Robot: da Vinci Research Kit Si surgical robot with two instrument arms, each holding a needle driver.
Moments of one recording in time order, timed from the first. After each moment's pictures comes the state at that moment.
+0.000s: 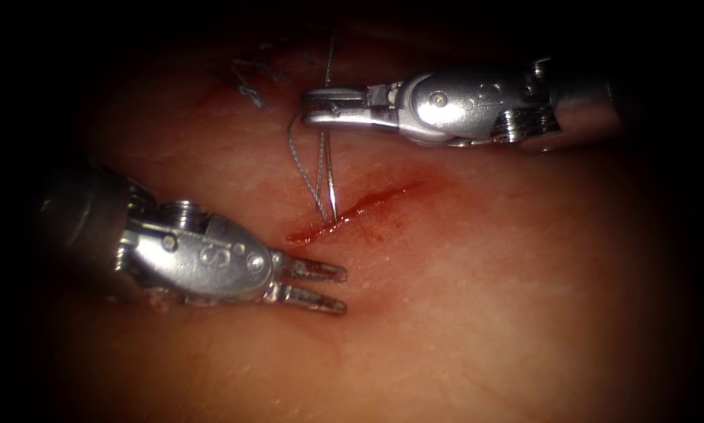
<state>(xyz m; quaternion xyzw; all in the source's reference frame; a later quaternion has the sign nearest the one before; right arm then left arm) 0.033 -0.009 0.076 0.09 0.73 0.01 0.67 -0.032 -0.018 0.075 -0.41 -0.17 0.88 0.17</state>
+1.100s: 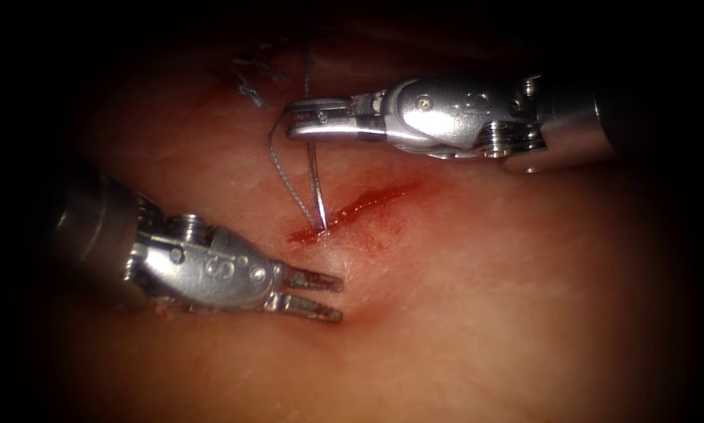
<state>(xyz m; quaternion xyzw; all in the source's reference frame) 0.034 -0.009 0.075 0.14 0.73 0.07 0.66 -0.032 -0.019 0.077 -0.39 -0.17 0.89 0.16</state>
